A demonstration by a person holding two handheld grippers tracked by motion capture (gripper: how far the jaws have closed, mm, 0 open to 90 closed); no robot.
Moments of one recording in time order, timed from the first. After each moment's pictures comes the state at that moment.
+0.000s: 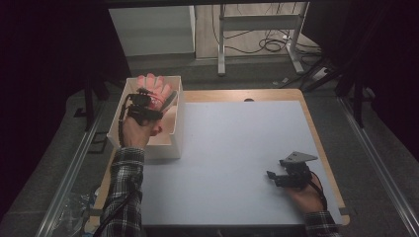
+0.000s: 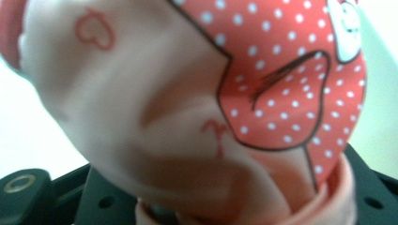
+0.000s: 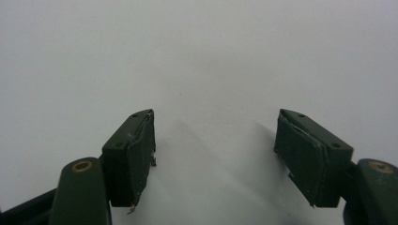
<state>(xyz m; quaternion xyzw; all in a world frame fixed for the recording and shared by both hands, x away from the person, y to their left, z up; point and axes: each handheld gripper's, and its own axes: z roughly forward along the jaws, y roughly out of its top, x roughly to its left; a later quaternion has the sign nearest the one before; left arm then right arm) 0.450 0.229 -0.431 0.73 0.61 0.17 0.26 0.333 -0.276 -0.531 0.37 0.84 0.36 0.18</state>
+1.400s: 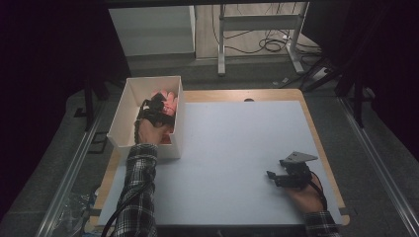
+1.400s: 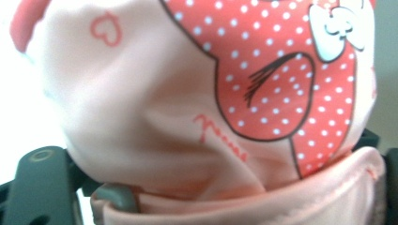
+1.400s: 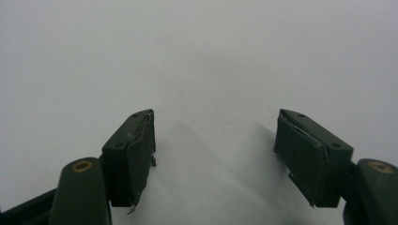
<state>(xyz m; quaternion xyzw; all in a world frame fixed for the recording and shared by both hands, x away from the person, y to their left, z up) 0.498 0.209 -0.487 0.74 0.64 0.13 0.18 0.333 -0.276 -0.531 0.37 0.84 0.36 0.18</state>
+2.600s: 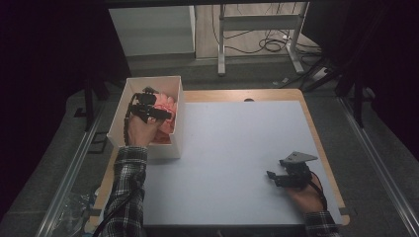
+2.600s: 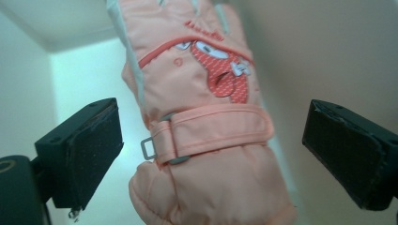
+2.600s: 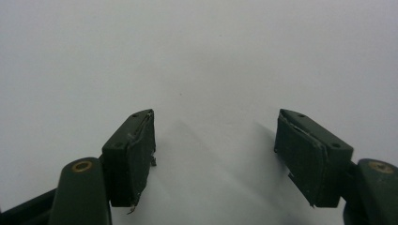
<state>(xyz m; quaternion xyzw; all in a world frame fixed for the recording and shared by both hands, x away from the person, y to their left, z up) 0.463 0.219 -0.431 0.74 0.61 0.17 0.25 0.333 -0.276 -0.531 0.37 0.84 0.36 0.18</state>
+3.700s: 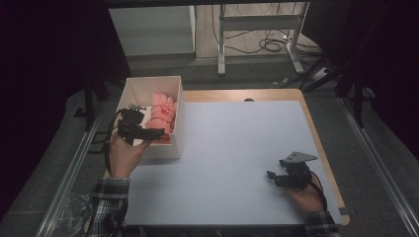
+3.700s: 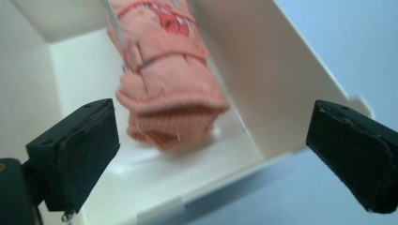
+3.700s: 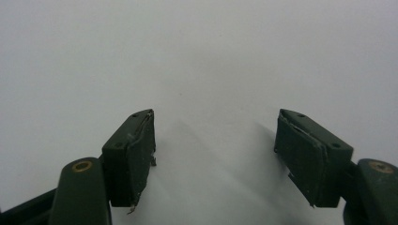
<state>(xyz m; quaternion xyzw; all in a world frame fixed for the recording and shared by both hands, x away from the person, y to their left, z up) 0.358 0.228 -0.414 0.75 0.55 0.18 0.31 0.333 -0.276 -0.531 0.37 0.84 0.36 0.18</state>
